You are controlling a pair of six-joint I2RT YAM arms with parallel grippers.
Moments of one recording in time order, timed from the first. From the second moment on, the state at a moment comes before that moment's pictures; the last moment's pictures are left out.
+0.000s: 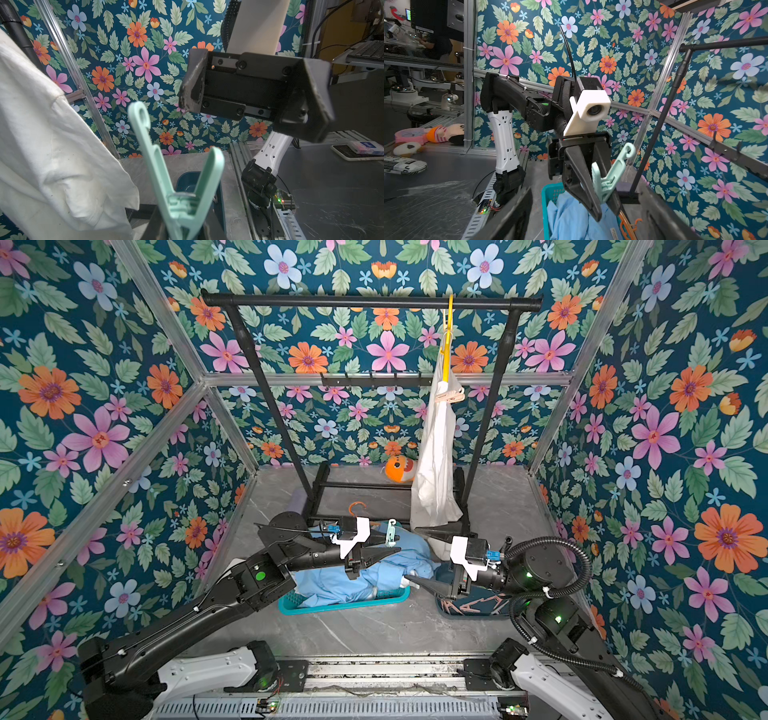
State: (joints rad) left arm -0.96 1.08 1.05 0.07 0.54 0.17; right arm 0.68 0.68 0.97 -0.10 -0.68 -0.13
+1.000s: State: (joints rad) left arm -0.97 1.09 1.07 0.04 0.64 0.22; right arm 0.68 0.85 1.01 0.01 -0.78 0.01
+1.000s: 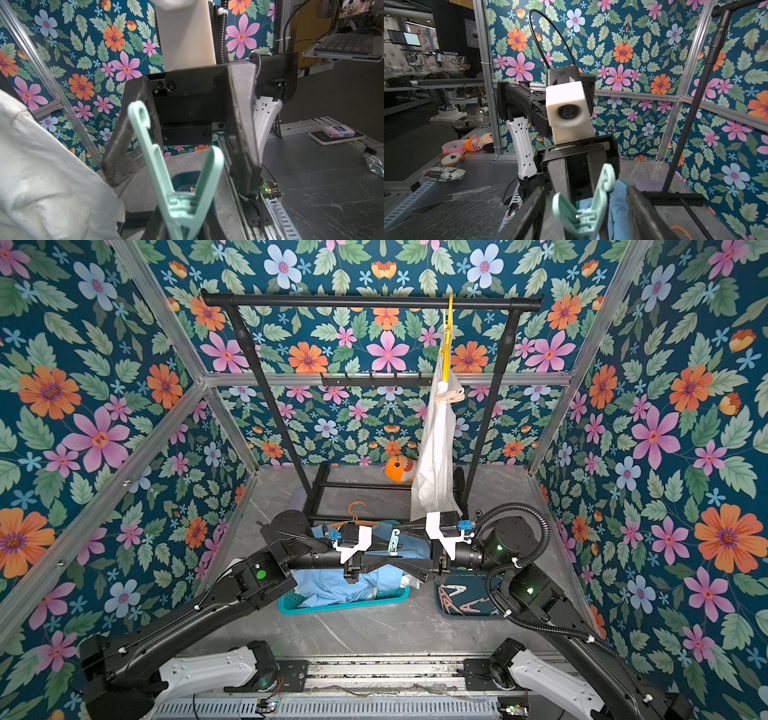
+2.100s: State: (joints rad) left arm -0.97 1.09 1.07 0.04 0.64 0.21; right arm 0.68 0.85 0.98 0.10 -0.81 0.00
